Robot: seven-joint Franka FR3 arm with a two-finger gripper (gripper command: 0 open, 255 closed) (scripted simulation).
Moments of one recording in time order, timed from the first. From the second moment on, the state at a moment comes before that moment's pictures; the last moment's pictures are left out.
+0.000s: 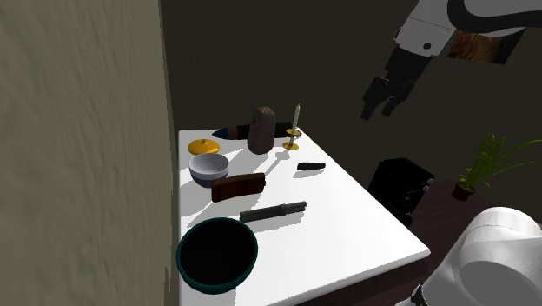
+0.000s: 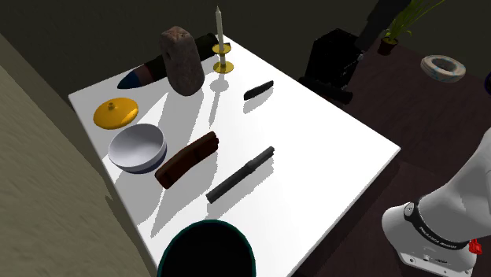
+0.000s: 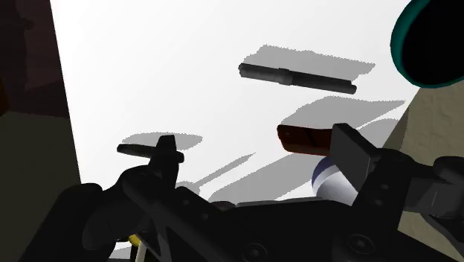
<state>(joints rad) 0.02 -0.83 -0.05 -2.30 -0.06 1.65 0.11</state>
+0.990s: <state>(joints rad) 0.17 -0.42 -0.20 -2.25 -0.04 1.98 -0.31</state>
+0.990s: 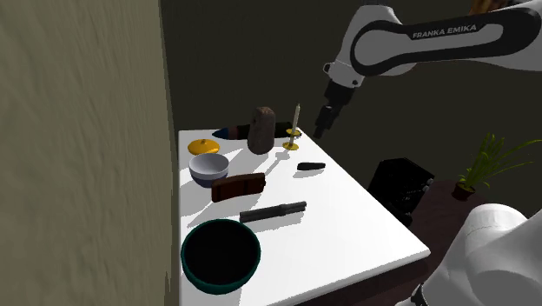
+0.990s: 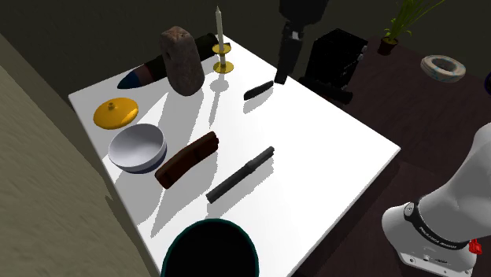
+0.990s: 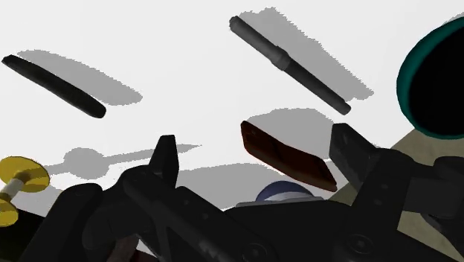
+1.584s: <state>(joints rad) 0.25 -0.10 -0.24 -2.12 0.05 2.11 -0.63</state>
